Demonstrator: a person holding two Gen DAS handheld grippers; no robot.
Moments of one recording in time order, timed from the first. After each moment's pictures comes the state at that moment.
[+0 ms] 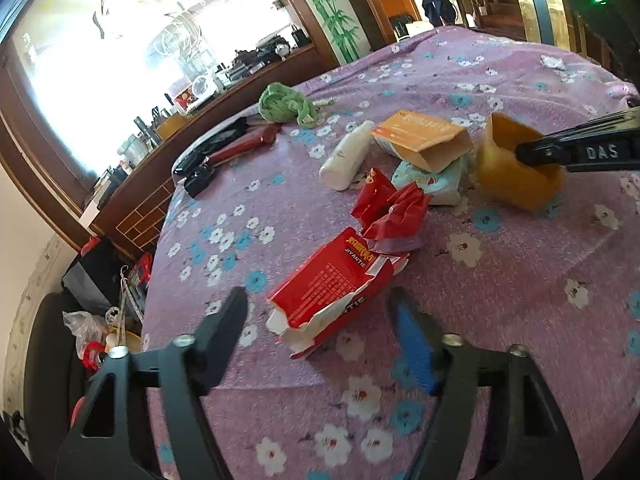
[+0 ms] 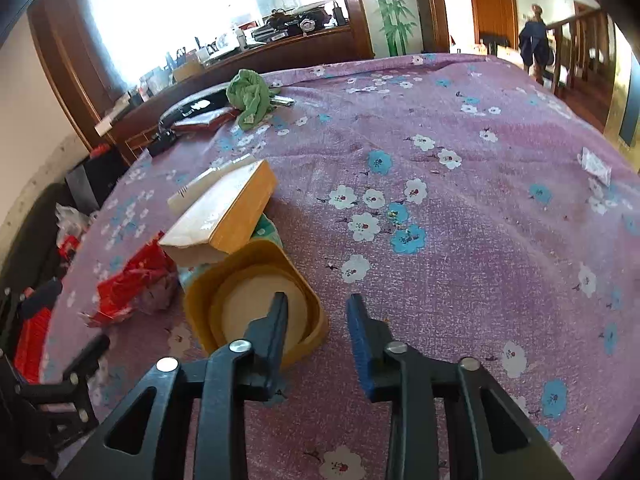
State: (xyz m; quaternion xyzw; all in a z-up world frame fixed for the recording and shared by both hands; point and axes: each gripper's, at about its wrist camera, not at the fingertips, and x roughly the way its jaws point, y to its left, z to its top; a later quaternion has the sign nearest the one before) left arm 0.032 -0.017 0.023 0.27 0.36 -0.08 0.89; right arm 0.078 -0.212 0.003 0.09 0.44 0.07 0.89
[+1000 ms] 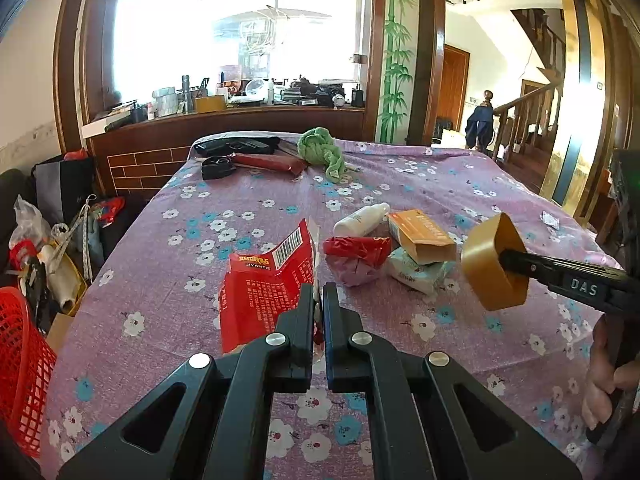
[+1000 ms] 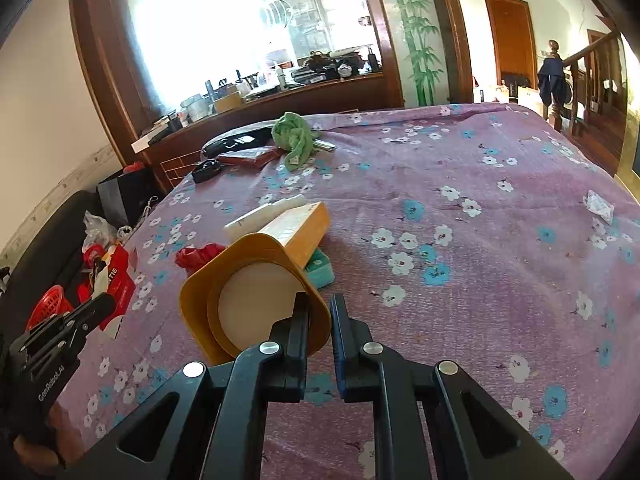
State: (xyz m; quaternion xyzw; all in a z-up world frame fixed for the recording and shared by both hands) left arm 0.005 0.032 0.052 0.00 0.30 -0.09 0.95; right arm 0.051 -0.199 0.035 0.09 0.35 0.12 0.92
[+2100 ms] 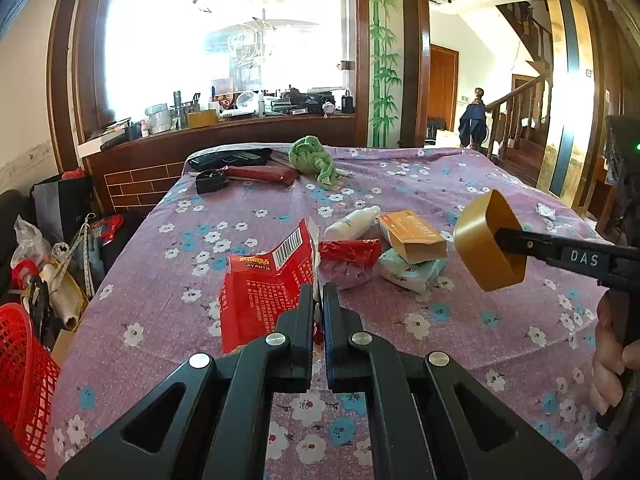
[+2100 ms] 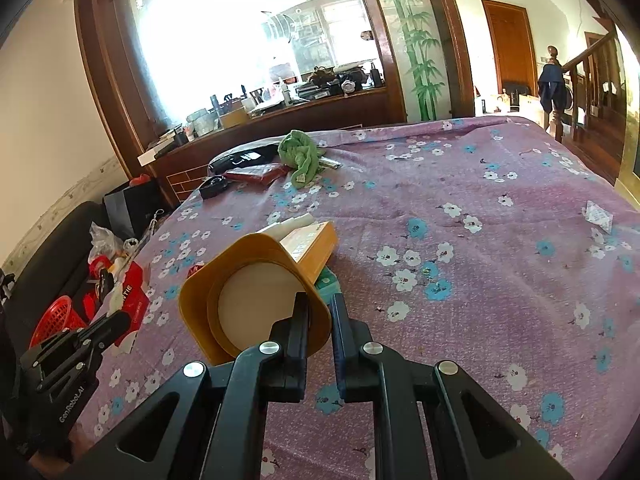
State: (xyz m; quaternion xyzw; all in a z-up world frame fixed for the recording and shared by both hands) left arm -0.003 0.022 0.051 0.03 0.27 -0.09 0.96; right arm 0.049 -0.201 0.041 0.10 0.34 0.12 0.93
